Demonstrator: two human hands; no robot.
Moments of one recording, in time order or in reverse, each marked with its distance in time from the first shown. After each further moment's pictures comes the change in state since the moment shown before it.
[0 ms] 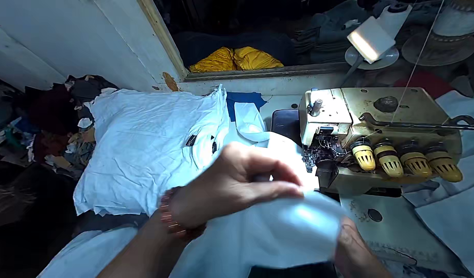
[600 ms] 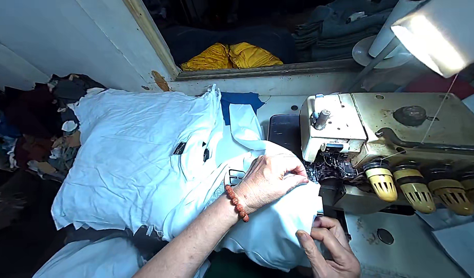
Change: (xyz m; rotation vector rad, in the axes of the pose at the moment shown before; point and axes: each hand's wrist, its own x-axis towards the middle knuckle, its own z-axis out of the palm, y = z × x) left_hand 0.029 -0.116 0.052 0.334 0.040 -0.147; right_hand -0.003 0.056 0.015 -0.467 0.552 -0.180
